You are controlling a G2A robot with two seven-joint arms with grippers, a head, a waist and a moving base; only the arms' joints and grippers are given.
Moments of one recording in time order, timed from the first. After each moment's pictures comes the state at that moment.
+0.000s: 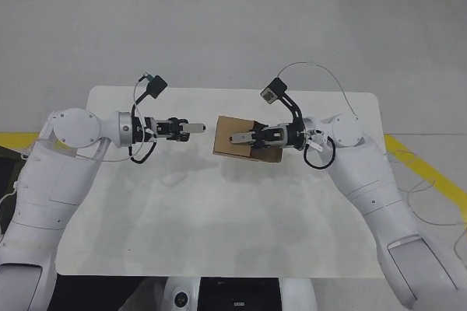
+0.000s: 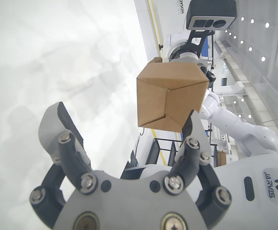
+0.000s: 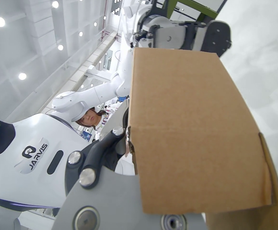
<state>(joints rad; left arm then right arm) 0.75 -0.95 -1.16 -1.41 -0.18 -0.19 -1.19 -0.58 -1.31 0.95 -1.00 0.57 -0.45 1.37</state>
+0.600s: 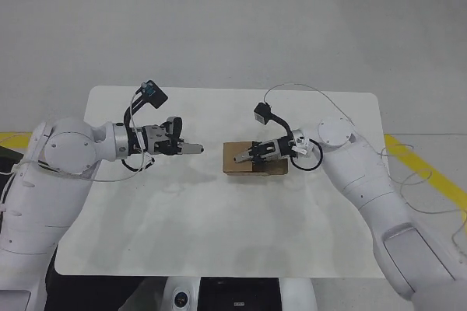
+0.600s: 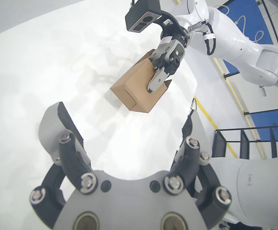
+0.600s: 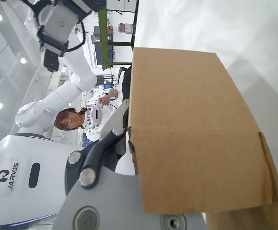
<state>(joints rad) 0.92 -0.90 -1.28 -1.68 0.15 -0.43 -1.08 -0.49 -1.35 0.80 -0.76 0.40 -0.35 1.38</state>
